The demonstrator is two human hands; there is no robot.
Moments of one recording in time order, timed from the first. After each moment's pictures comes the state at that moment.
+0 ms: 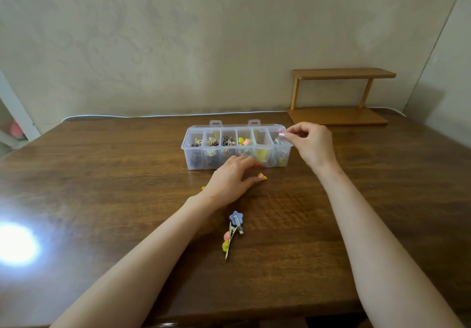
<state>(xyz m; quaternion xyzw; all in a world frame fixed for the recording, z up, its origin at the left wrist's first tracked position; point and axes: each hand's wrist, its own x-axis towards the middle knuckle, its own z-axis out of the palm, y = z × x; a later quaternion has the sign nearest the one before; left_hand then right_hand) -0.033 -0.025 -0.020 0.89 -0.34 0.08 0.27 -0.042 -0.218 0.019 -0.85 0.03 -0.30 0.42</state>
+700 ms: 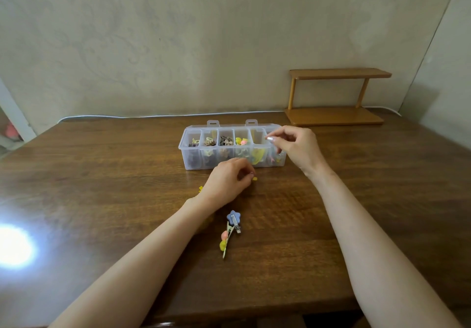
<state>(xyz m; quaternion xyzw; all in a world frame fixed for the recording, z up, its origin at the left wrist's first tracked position) -0.033 -0.024 -0.024 0.89 -0.32 0.10 0.32 -0.049 -0.206 0.018 -0.84 -0.05 -0.23 0.50</state>
